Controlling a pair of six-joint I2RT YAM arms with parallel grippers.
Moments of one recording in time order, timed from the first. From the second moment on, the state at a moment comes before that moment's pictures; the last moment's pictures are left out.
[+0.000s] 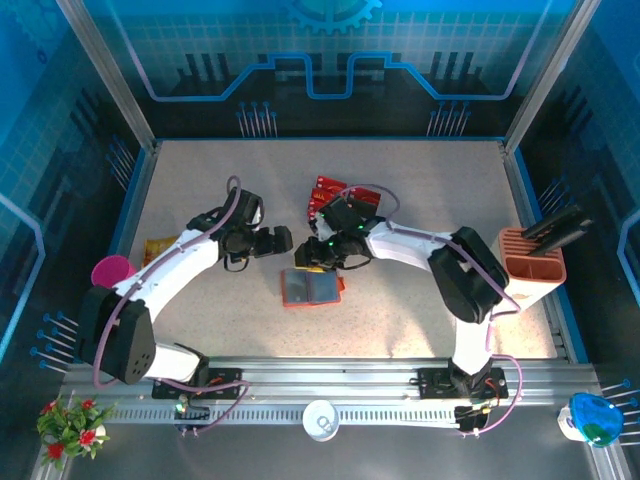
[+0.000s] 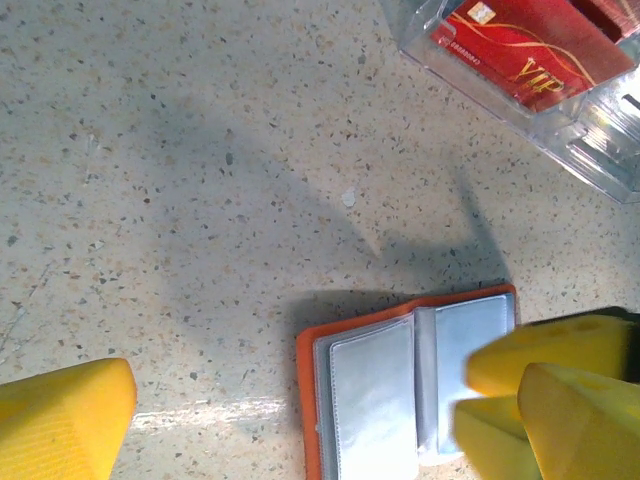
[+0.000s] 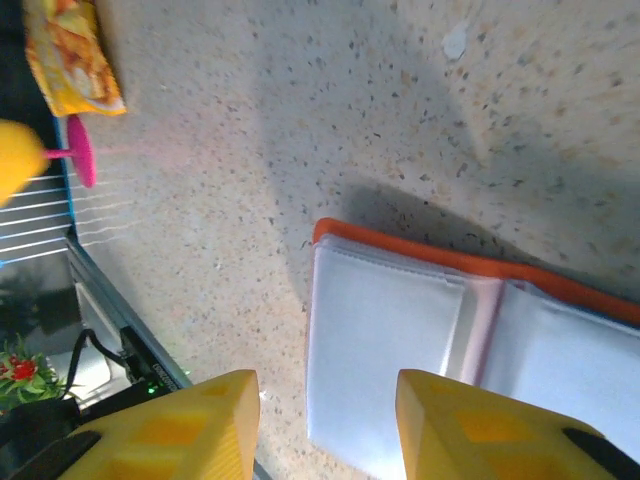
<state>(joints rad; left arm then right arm) -0.34 1.40 1.00 -0.68 0.13 -0.57 0.70 1.86 1.22 -0.33 -0.55 0.75</state>
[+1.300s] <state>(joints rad) -0.39 1.56 1.06 -0.66 0.21 -0.57 0.58 1.84 1.15 -0.64 -0.24 0.51</state>
